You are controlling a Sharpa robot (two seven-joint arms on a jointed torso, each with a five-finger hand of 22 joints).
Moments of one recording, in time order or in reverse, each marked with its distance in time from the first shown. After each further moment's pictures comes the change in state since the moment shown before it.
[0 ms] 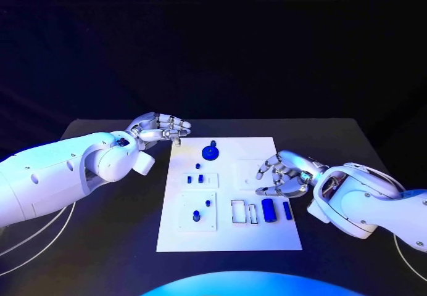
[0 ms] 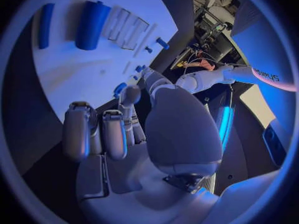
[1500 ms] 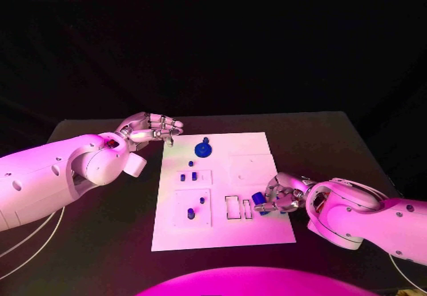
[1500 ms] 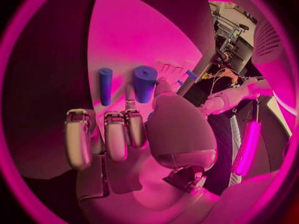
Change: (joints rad) left arm -0.001 -0.012 -0.005 0.025 0.000 0.000 0.001; left_hand -0.005 0.005 0.000 0.000 0.000 0.000 0.000 0.000 0.000 0.000 0.000 0.000 -0.001 0.000 0.000 0.000 -0.001 0.000 0.000 0.000 0.000 -0.001; right arm -0.105 0.019 -0.026 -0.032 -0.093 0.060 -0.246; right_hand -0.113 0.174 -0.341 0.064 -0.014 -0.013 -0.018 0.155 0.059 0.091 -0.005 0.558 0.437 0.002 -0.013 0.056 0.000 -0.032 0.000 -0.007 0.156 0.000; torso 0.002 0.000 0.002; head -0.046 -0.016
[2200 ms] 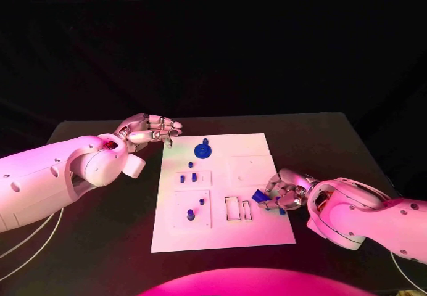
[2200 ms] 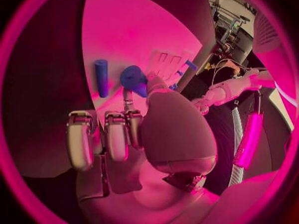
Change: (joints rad) left arm 0.000 -0.002 0.000 -0.002 0.000 0.000 -0.001; left_hand 0.000 0.000 0.000 0.000 0.000 0.000 0.000 0.000 0.000 -0.004 0.004 0.006 0.000 0.000 0.000 0.000 -0.001 0.000 0.000 0.000 -0.004 -0.001; right arm 0.022 -0.019 -0.004 0.027 0.064 -0.075 -0.011; right_hand 0.163 -0.010 0.161 0.004 0.077 0.043 0.005 -0.039 -0.033 0.001 -0.027 0.013 0.000 -0.001 -0.022 0.005 0.000 0.000 0.000 -0.022 0.035 0.000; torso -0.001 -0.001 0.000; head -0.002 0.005
